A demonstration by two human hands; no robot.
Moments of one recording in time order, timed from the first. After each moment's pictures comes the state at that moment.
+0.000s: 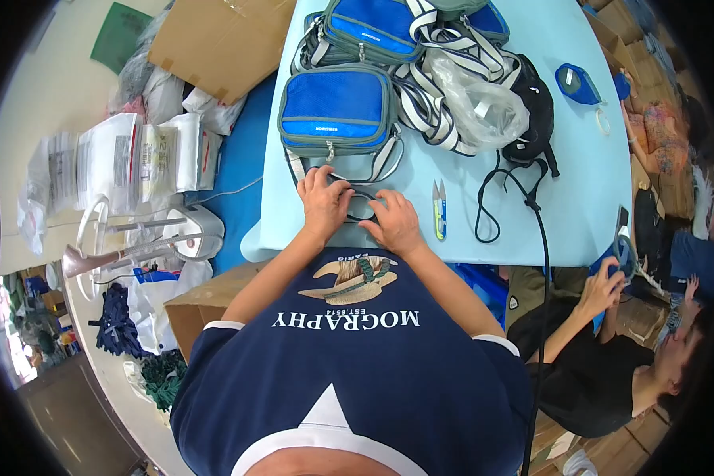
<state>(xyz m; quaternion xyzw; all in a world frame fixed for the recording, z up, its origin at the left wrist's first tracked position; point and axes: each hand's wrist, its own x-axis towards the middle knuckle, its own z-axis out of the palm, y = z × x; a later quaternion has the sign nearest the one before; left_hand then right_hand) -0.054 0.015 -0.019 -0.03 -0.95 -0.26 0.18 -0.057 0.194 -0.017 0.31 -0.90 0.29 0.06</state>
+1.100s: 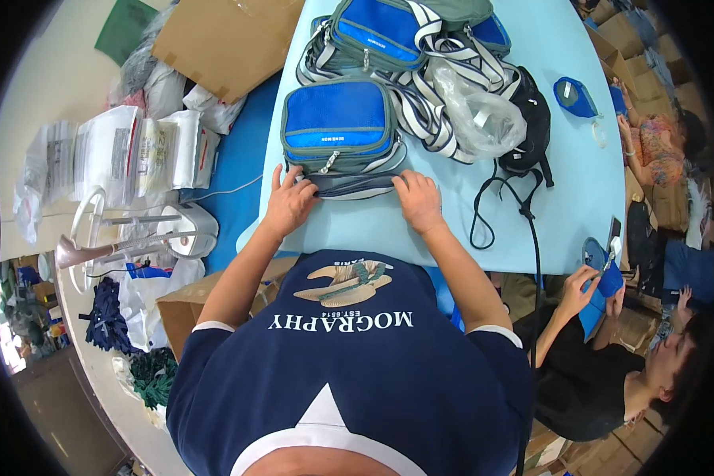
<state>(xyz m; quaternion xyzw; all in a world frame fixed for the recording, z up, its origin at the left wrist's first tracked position) -0.049 -0.059 -0.013 -0.18 -0.97 -0.11 0.10 -0.116 0.233 -0.038 0.37 -0.91 0.14 0.14</state>
